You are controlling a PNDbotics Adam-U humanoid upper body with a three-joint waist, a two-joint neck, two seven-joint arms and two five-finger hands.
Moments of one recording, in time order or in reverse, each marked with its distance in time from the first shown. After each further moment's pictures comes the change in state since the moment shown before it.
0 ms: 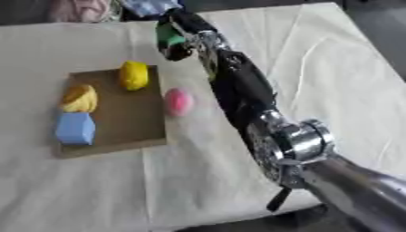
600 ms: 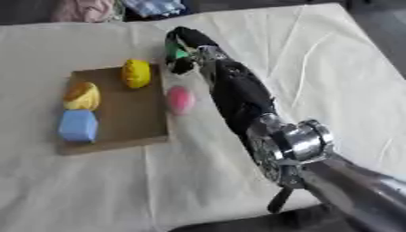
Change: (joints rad) left arm 0.000 0.000 -0.003 0.000 0.000 0.000 -0.005; right arm 0.013 0.024 -0.025 0.166 0.076 0.263 -0.007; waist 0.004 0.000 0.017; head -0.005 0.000
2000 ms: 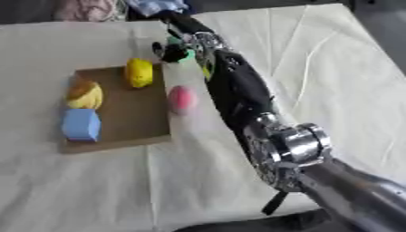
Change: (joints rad) left arm 0.000 0.008 0.000 0.000 0.000 -0.002 0.005; right arm -0.007 0.025 -0.037 -0.083 -0.033 -0.120 0.034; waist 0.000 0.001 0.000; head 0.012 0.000
